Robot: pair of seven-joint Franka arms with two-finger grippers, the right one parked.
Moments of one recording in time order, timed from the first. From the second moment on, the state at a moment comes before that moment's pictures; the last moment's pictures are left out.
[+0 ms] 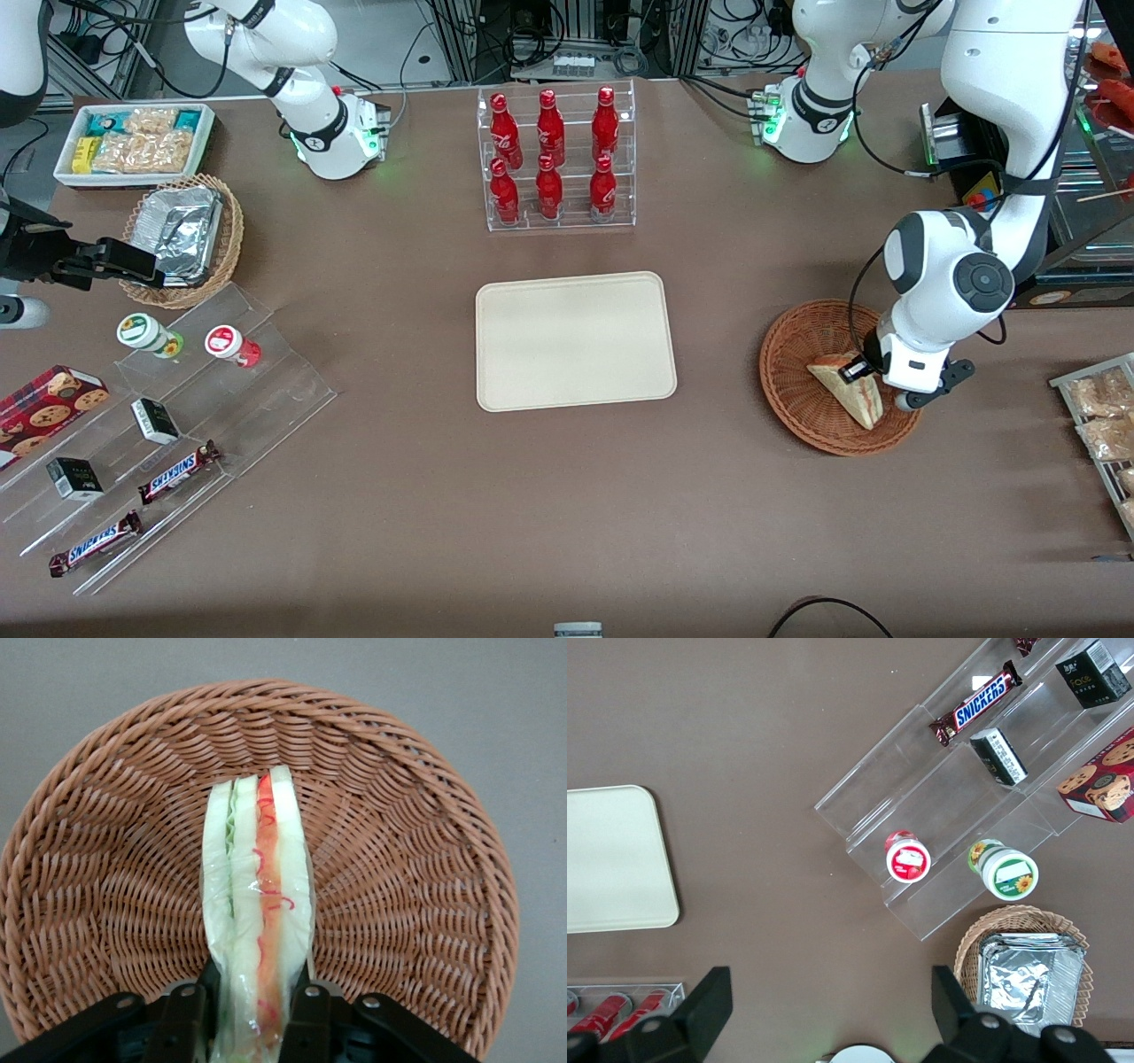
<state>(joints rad) -0.03 0.31 -0.03 -2.14 0.00 2.48 -0.57</state>
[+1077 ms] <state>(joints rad) -0.42 0.30 -0.05 -1.68 0.07 1.97 -0.66</state>
